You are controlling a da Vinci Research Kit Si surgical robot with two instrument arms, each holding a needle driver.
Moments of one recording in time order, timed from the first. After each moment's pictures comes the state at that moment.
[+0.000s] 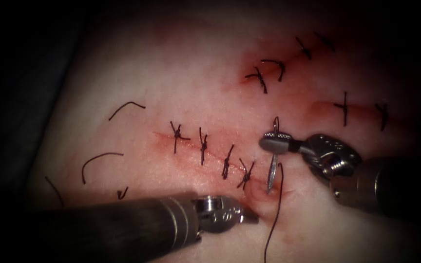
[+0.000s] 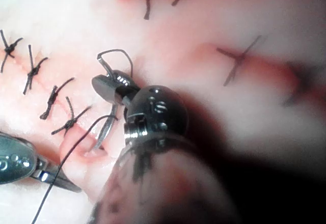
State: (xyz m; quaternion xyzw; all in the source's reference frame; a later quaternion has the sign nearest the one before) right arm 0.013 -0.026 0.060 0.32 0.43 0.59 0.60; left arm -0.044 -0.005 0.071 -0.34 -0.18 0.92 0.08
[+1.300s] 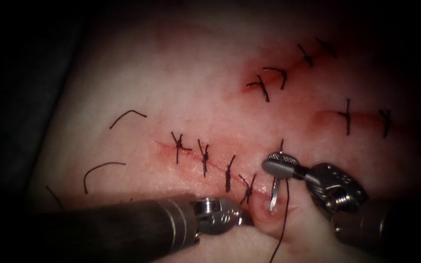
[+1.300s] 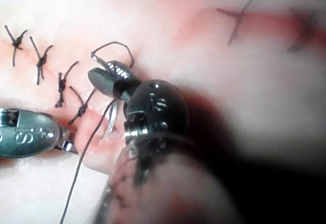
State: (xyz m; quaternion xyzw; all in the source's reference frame) right arm 0.014 -0.032 0.055 0.31 0.45 0.60 0.58; left arm -0.045 -0.004 0.072 -0.34 -0.18 0.92 0.09
